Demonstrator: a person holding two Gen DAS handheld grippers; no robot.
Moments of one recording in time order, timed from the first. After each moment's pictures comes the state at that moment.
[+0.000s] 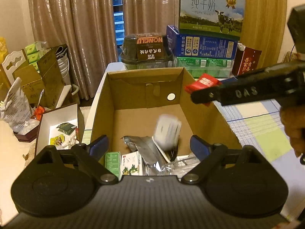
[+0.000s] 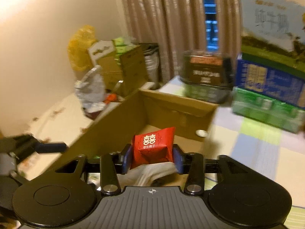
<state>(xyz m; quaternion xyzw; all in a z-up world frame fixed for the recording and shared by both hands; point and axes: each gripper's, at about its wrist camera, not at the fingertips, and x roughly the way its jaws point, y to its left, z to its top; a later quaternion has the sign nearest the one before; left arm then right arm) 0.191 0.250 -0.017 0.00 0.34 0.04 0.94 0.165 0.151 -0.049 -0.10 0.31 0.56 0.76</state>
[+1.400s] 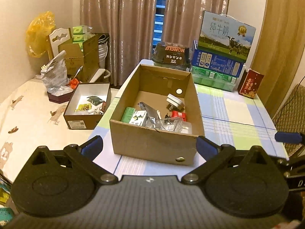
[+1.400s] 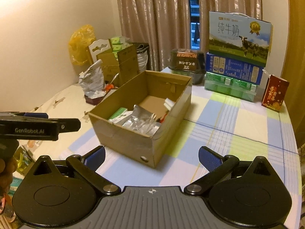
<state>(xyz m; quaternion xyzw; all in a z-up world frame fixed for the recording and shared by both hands) 0.007 0.180 0.056 -0.09 0.32 0.15 0.93 -0.004 -0.043 0.004 -0.13 0.30 0.51 0.80</state>
